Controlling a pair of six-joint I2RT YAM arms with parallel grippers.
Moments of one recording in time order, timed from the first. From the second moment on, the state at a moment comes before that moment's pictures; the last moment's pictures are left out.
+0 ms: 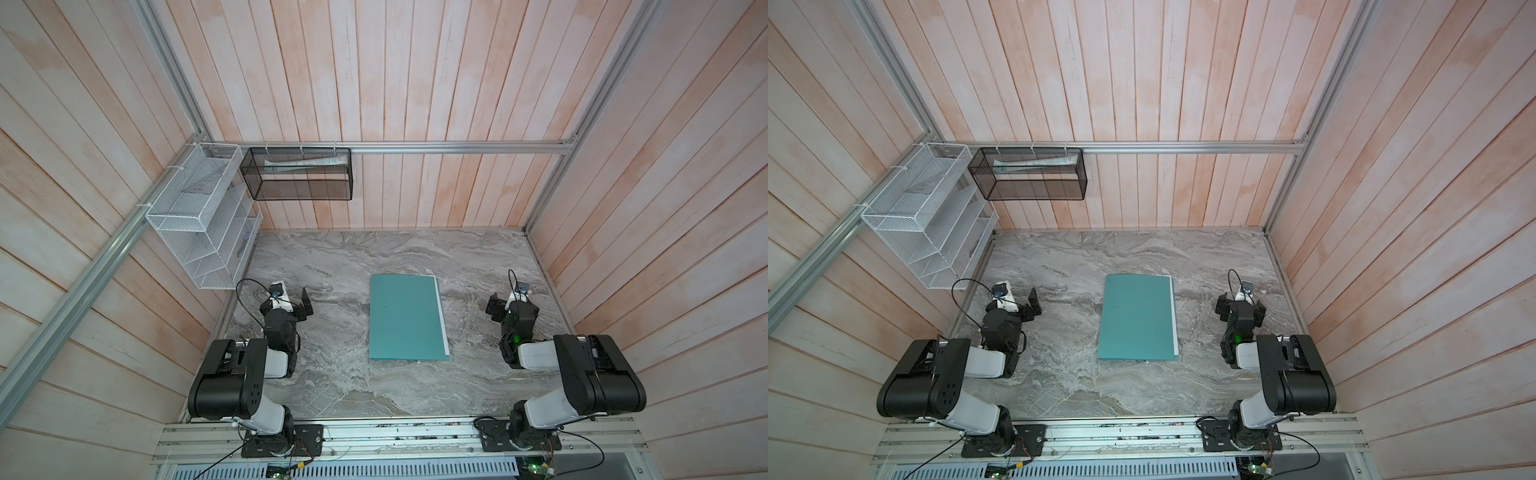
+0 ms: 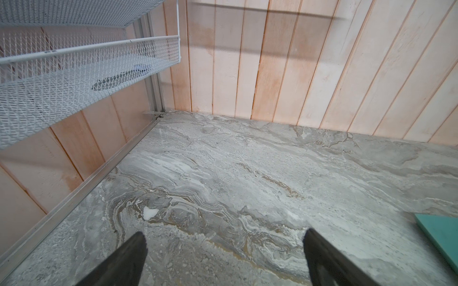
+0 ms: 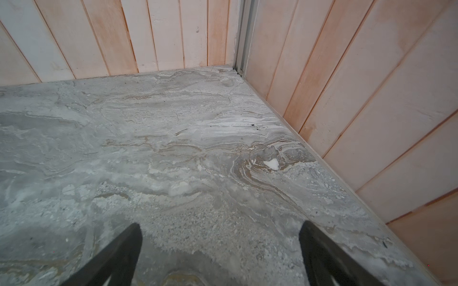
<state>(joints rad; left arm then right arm) 0.01 1.54 0.26 1.13 -0.13 -0.07 0.02 1.52 0.25 0.96 0.31 0.07</state>
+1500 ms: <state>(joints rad) 0.01 1.54 0.26 1.13 -0.13 -0.07 0.00 1.53 0.23 1.13 0.22 0.06</state>
